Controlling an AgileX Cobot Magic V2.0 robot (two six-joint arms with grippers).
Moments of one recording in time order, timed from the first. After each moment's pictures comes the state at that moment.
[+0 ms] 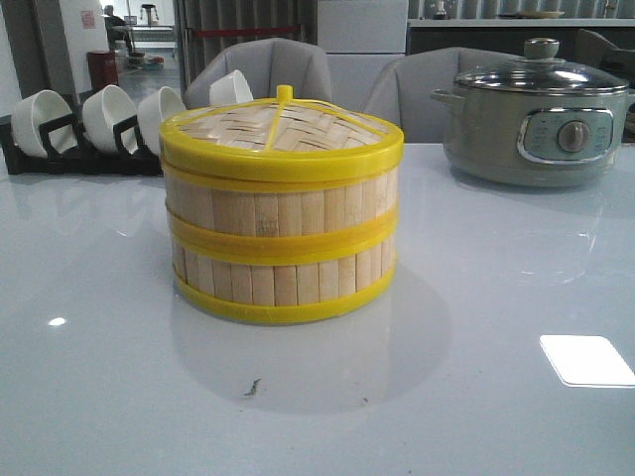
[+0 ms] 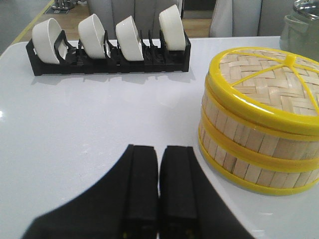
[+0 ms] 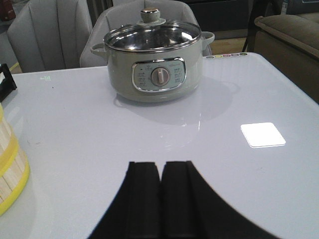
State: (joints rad) left arm -0.24 0.56 -0.40 0.11 0.20 -0.18; right arm -0.11 0.42 -0.22 0.07 0.02 0.06
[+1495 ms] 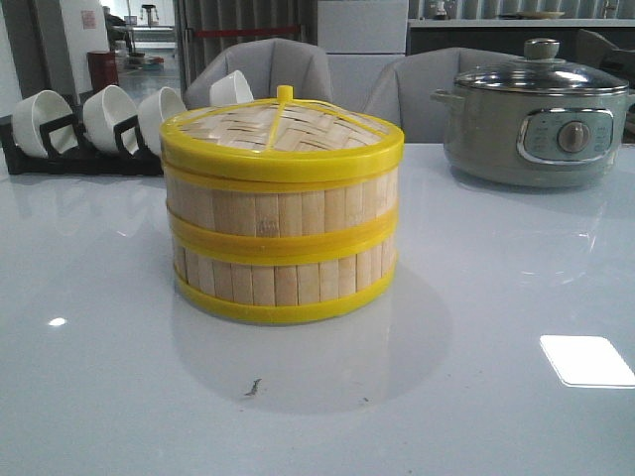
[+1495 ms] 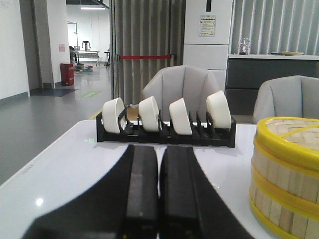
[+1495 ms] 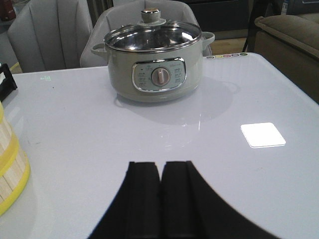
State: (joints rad) left arm -0.02 0.01 0.01 0.12 -0.06 -0.18; right arm -0.11 0.42 -0.22 0.07 0.02 0.06
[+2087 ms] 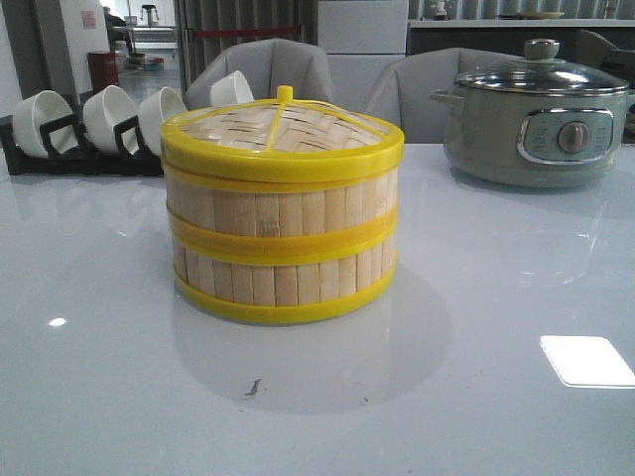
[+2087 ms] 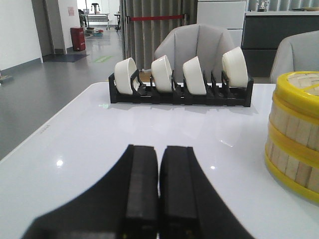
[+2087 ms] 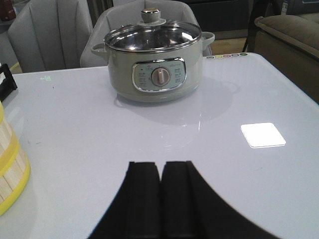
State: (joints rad) left arm -0.01 0.00 0.01 0.15 0.10 -0.18; right arm -0.11 0.42 -0.22 0.07 0.02 0.06
